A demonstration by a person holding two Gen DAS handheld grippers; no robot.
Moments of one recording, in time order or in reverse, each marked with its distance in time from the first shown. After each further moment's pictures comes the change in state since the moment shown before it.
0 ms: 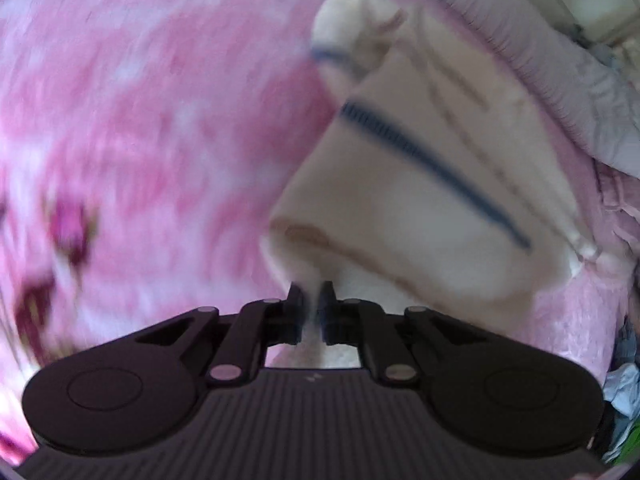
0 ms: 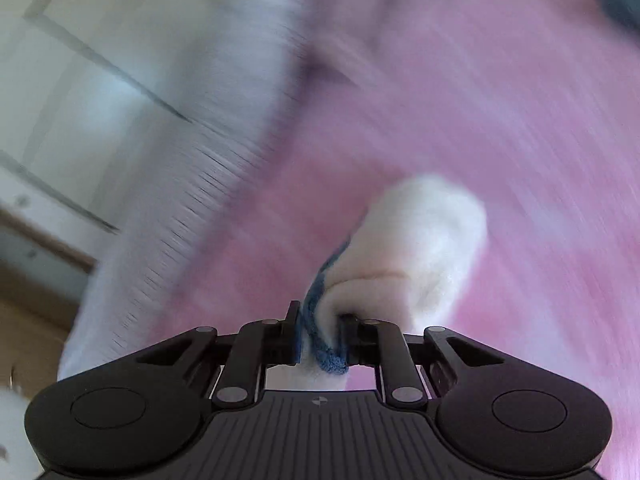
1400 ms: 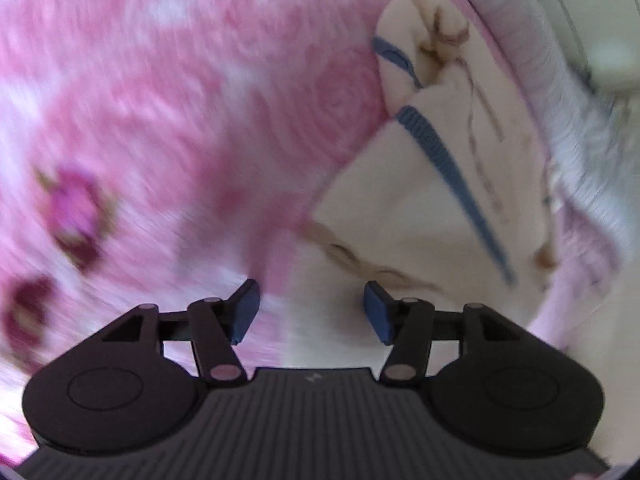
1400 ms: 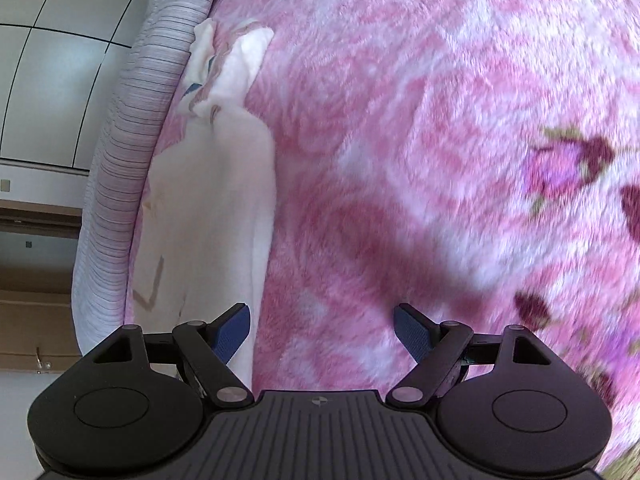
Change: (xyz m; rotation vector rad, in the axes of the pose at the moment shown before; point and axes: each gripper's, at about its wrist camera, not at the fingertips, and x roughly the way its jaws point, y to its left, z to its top) left arm 0.020 0.063 0.021 -0.291 0.185 -0.197; right arm -0.098 -0.015 -0.269 0.307 0.325 -0.082
